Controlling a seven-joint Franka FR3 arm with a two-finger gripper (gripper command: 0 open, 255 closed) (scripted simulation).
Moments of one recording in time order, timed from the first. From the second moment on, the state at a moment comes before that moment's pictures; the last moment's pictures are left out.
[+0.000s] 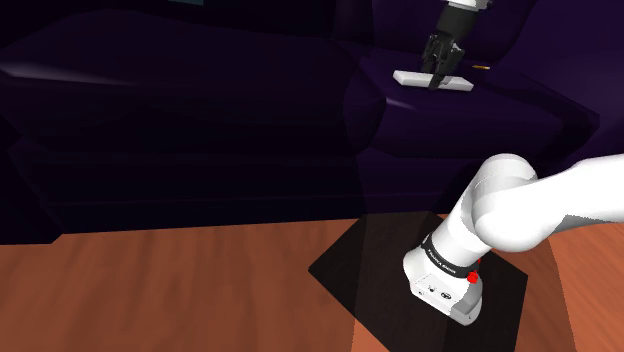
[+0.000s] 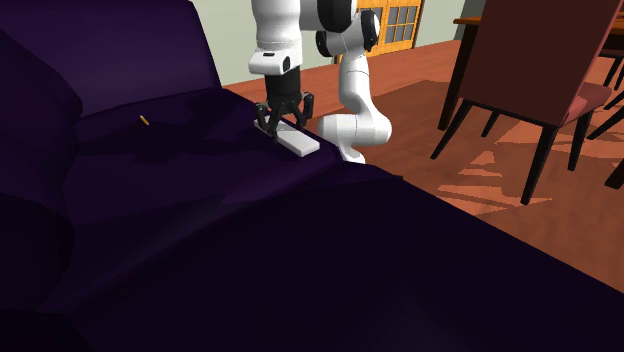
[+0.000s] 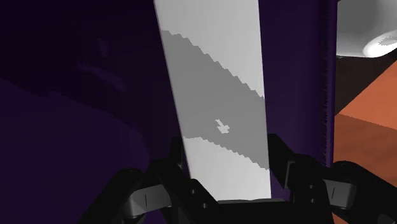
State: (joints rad) arm 0.18 -0.81 -0.42 -2.29 -0.29 1.50 -0.89
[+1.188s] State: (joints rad) arm 0.19 -0.77 -0.41 -2.16 -0.27 1.40 -0.90
